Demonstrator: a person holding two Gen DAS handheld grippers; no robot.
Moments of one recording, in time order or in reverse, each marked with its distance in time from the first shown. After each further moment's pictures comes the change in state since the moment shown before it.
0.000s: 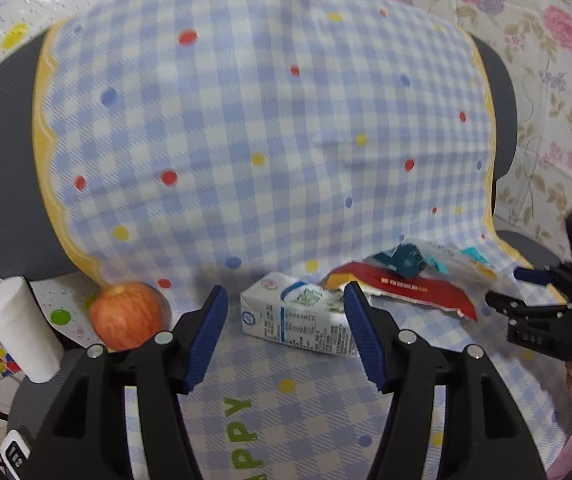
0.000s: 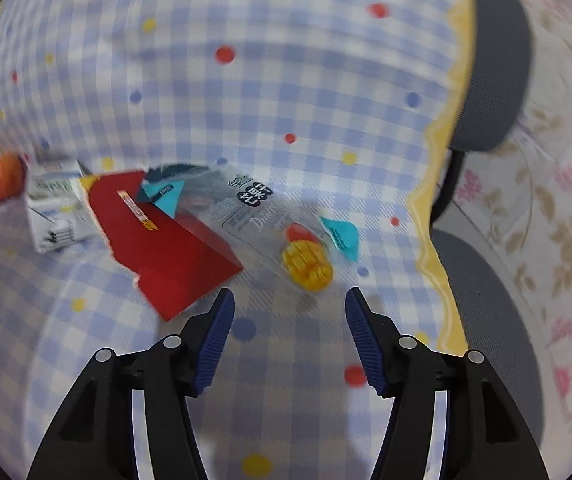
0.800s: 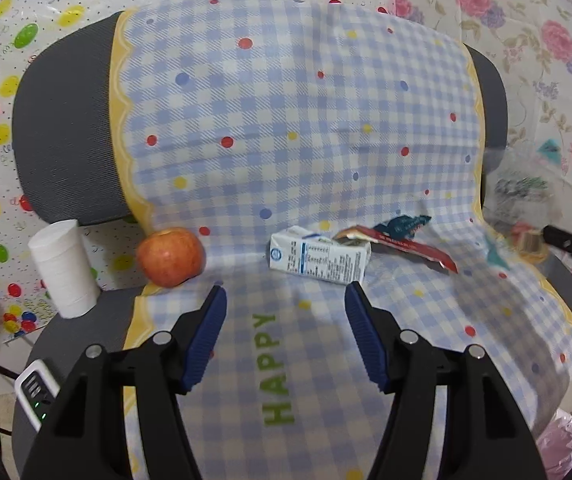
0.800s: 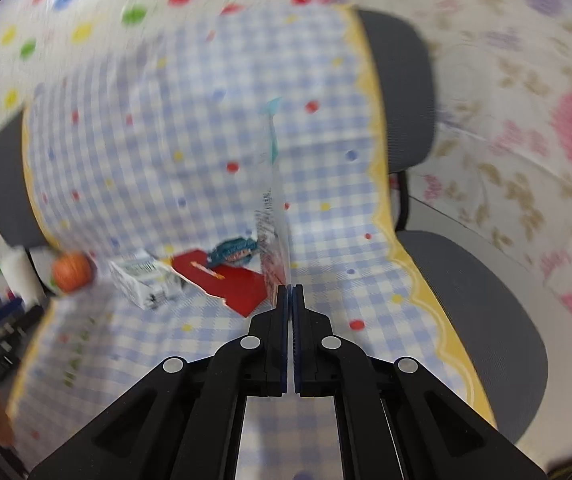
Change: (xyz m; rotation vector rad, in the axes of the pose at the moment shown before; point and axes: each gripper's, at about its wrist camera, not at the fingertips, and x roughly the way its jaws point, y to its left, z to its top) left arm -0.077 0.014 -0.046 -0.054 0.006 0.032; right arm -0.141 -0.020 -0.044 0.356 -0.240 0.110
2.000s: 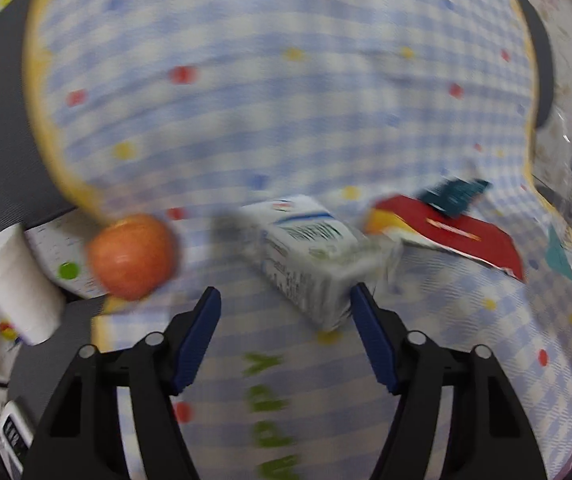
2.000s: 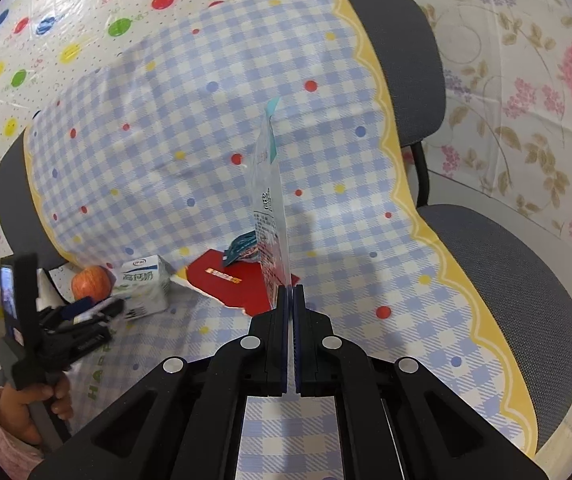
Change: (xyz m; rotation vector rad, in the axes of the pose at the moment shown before) left arm 0.103 0.005 0.017 0.019 0.178 0.073; right arm 0.034 -0.006 0.003 0.064 0.059 0.094
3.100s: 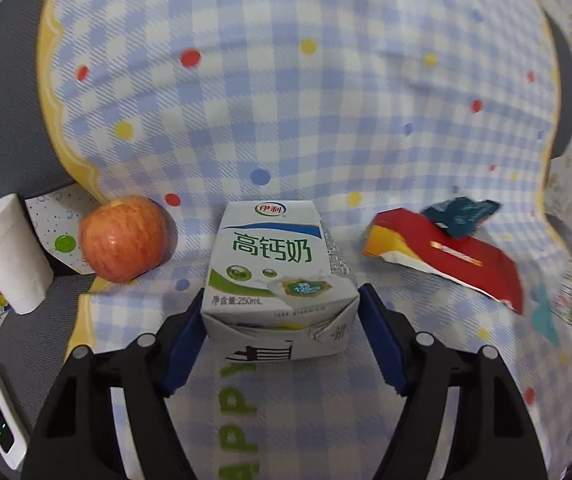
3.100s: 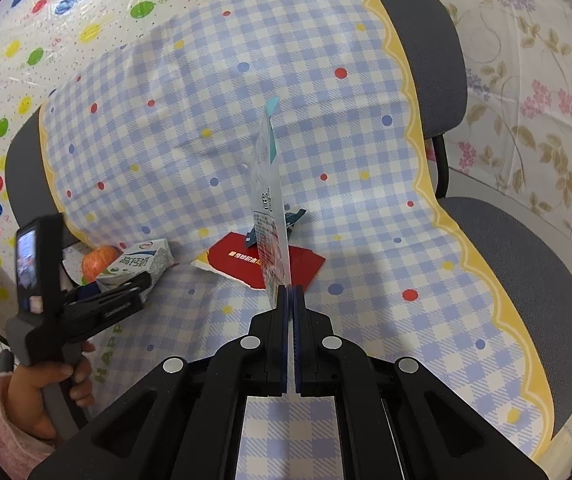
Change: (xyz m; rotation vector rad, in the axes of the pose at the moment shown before) left arm 0.000 -0.011 0.008 -0.088 0.012 -0.020; right arm -0.001 0.018 -0.015 -0.029 0.023 0.032
